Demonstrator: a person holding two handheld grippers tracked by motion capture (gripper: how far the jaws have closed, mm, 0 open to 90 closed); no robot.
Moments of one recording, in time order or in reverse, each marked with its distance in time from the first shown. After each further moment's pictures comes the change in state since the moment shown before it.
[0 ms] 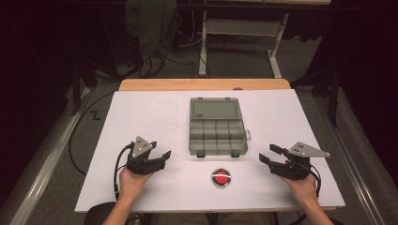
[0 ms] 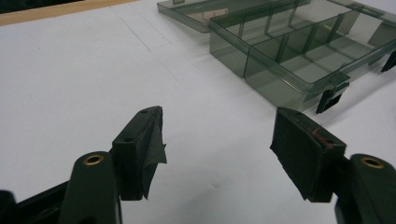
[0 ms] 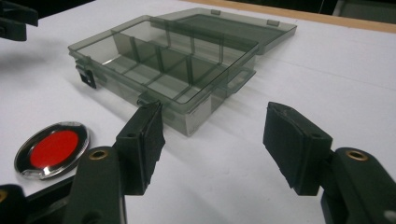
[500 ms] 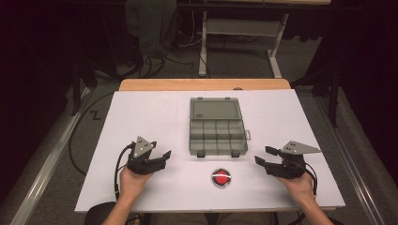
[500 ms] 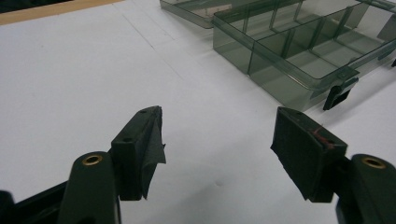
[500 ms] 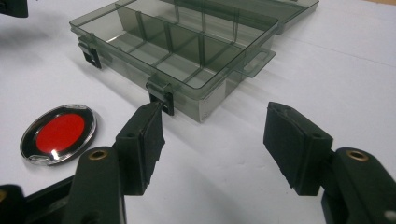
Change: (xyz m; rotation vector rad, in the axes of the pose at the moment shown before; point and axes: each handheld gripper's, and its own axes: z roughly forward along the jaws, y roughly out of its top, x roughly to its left) left arm 0.000 0.000 0.002 0.001 0.010 -0.003; right arm 0.006 0.006 0.010 0.104 0.022 -0.009
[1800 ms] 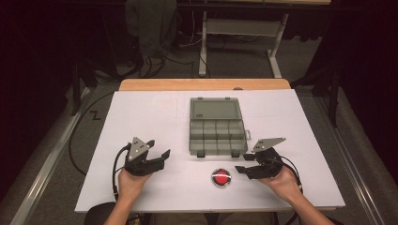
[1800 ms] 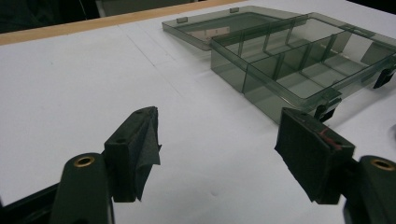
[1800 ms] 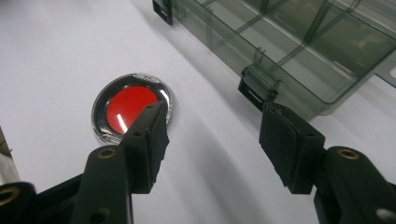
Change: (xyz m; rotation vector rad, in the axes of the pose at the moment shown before) left arm -0.001 0.000 -0.010 -0.073 -0.006 -0.019; right arm 0.042 0.035 0.037 0.292 0.174 -0.138
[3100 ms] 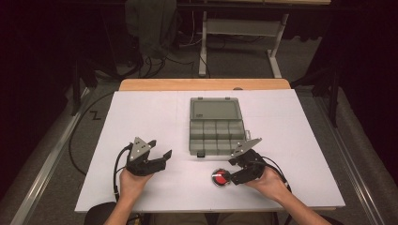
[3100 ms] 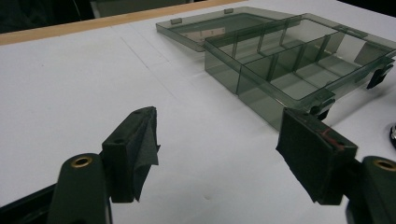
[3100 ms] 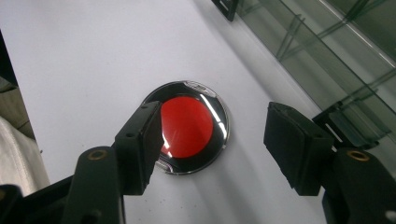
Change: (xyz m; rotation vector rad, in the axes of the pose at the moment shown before) left arm -0.002 0.000 0.003 0.000 -0.016 0.005; right arm 0.028 0.024 0.028 0.110 0.080 -0.104
